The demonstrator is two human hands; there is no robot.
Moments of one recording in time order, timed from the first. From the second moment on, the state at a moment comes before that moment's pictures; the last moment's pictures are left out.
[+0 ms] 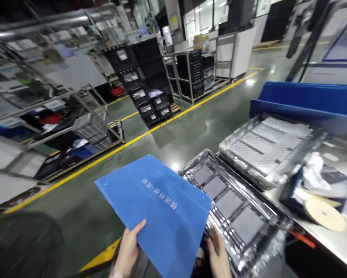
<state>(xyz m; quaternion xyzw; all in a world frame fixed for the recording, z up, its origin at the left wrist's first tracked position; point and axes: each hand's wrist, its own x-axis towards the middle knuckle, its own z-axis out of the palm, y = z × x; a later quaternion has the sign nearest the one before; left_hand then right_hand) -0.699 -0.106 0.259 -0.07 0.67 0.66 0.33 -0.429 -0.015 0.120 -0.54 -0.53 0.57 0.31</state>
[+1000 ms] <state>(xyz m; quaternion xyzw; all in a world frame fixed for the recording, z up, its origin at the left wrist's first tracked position) -0.748 0.046 0.312 0.34 0.92 0.15 -0.06 -0.344 0.110 0.079 -0.65 -0.16 0.70 0.24</state>
